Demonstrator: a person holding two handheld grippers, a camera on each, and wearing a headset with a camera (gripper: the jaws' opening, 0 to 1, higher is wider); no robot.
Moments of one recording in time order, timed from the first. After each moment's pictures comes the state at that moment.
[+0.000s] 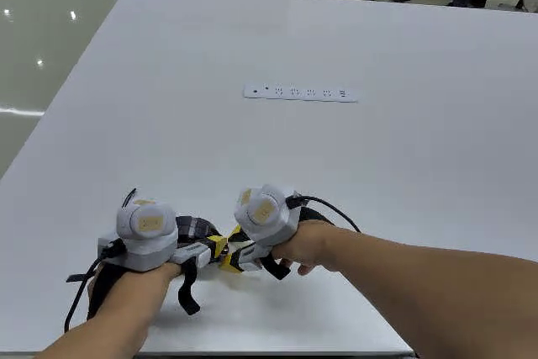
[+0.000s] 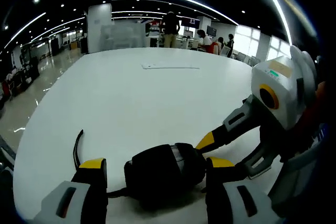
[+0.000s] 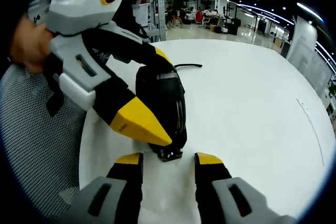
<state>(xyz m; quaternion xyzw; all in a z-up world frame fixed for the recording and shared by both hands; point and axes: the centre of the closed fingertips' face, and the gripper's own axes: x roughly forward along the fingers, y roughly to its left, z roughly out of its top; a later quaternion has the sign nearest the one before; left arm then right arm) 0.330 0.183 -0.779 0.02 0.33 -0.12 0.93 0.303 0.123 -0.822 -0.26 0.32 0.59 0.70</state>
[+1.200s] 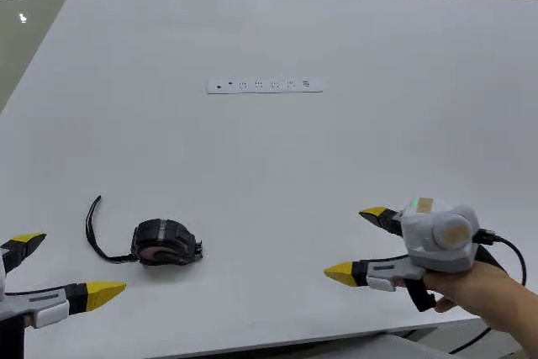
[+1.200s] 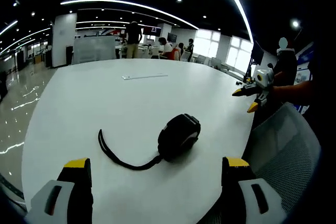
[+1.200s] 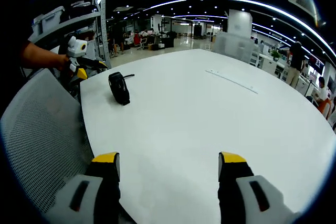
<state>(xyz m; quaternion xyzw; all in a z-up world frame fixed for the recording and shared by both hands) 0.272 0.257 -0.743 0.01 0.29 -0.29 0.91 0.279 -0.129 -0.753 -0.15 0.29 0.40 0.86</state>
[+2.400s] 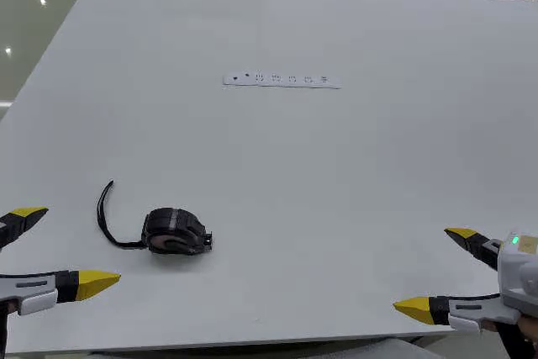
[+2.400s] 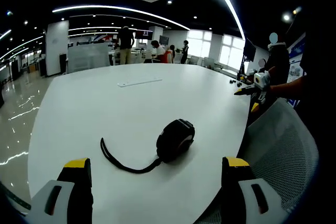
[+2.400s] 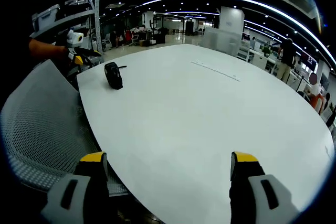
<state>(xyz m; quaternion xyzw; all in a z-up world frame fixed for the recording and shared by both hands) 0.268 0.263 -0.723 0.03 0.27 -0.32 0.91 0.252 -0.189 -0.754 -0.16 0.30 0.37 0.86</state>
